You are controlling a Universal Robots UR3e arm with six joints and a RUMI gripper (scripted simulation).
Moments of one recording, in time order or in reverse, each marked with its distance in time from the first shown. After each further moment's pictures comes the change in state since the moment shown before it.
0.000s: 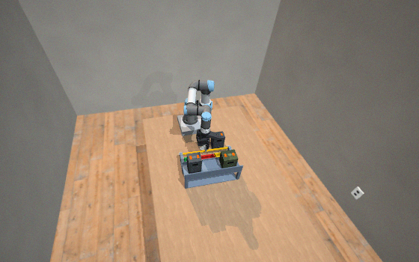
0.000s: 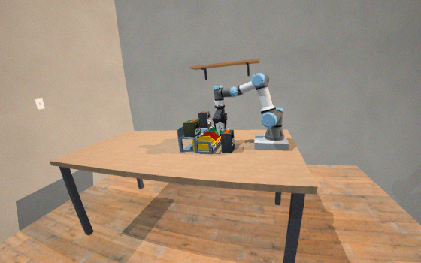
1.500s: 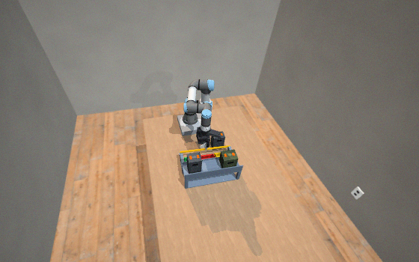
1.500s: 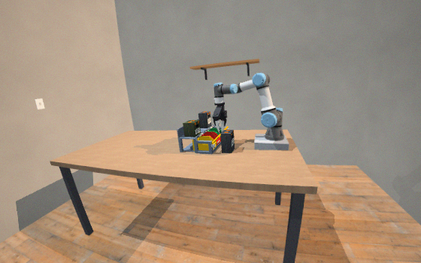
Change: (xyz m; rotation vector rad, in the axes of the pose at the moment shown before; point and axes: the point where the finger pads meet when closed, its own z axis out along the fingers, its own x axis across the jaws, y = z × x) arm 0.000 0.000 -0.020 0.000 0.001 0.000
